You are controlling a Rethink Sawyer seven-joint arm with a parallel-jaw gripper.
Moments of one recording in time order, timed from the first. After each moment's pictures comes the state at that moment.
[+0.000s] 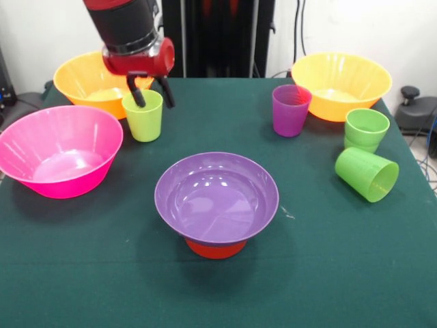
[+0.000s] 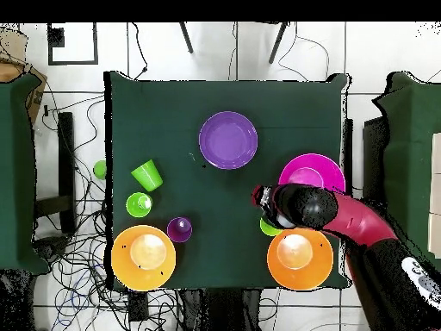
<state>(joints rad) -0.86 -0.67 0.42 1.85 -0.27 0.63 1.76</state>
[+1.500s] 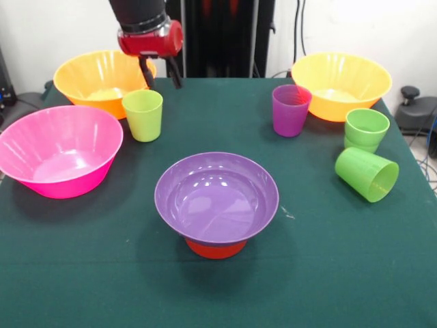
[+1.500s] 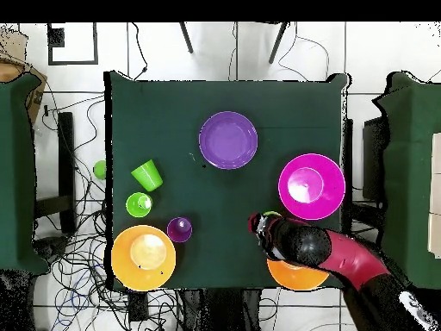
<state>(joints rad) -0.93 -0.69 0.39 2.06 -0.30 0.41 1.76</state>
